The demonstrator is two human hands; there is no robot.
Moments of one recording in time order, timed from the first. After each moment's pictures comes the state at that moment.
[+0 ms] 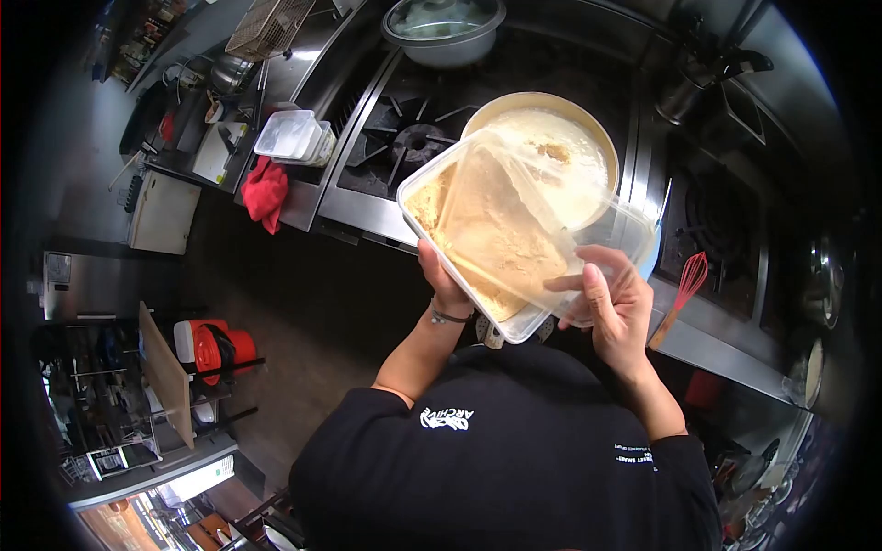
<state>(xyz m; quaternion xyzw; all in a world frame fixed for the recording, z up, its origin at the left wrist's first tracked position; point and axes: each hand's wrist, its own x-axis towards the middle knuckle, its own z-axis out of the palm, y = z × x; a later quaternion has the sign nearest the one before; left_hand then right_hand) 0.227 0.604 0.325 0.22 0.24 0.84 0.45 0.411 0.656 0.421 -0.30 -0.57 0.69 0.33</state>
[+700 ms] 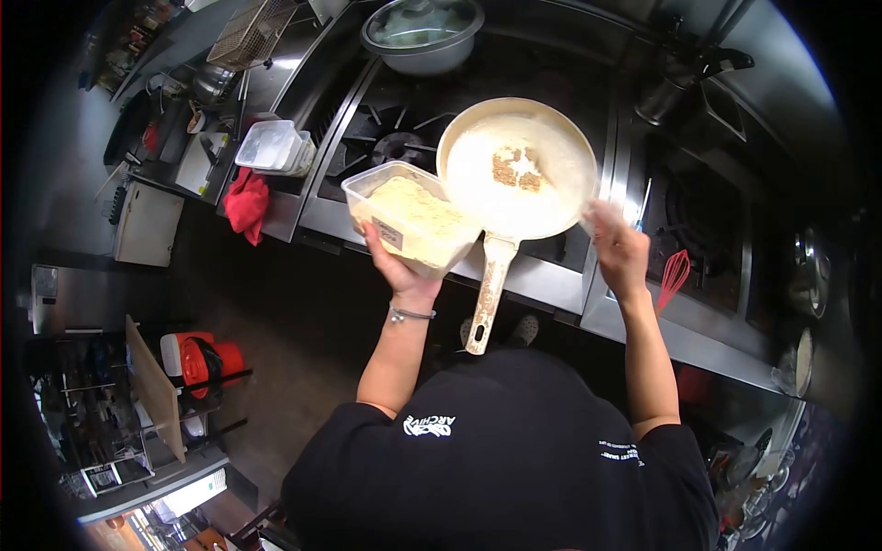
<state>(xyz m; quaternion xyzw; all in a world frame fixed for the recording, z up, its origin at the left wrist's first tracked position) 0.191 0.610 0.324 0.08 0.29 0.87 0.39 0.429 0.755 0.339 -0.32 -0.83 0.20 0.40</state>
